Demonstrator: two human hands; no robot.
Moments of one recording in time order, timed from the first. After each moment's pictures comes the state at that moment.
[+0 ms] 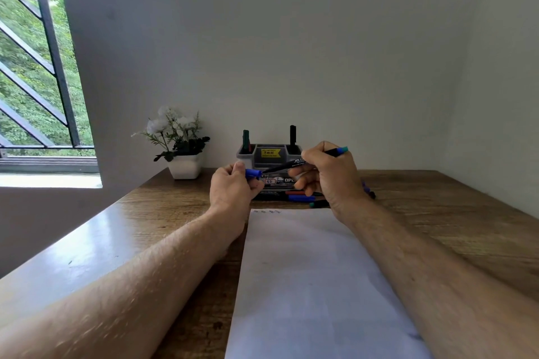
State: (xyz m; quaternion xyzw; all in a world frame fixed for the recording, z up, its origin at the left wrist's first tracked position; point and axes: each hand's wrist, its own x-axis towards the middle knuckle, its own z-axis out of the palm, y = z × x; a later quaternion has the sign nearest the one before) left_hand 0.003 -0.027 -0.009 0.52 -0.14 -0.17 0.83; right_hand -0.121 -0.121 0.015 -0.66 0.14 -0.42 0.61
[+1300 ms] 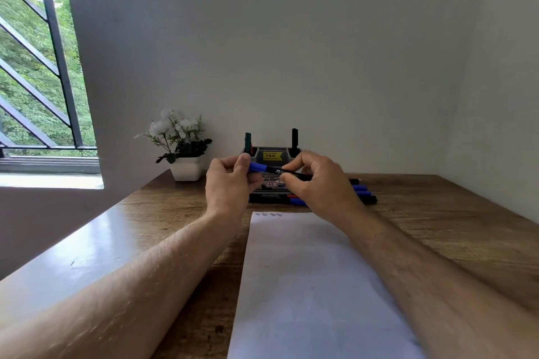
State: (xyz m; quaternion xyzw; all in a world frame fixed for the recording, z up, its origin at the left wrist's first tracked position) left_hand 0.005 -0.016 -0.009 0.52 -0.24 -0.09 0.82; right_hand -0.113 -0.128 -0.001 -0.86 0.14 -0.41 0.28
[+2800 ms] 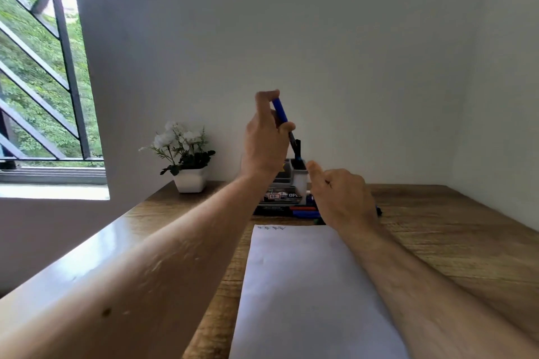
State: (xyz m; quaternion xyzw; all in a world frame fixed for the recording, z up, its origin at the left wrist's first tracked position) left_hand 0.012 -0.081 0.065 0.60 -0.46 0.23 0.62; right_hand -0.120 -0.138 0.001 -0.84 0.31 -0.43 0.15
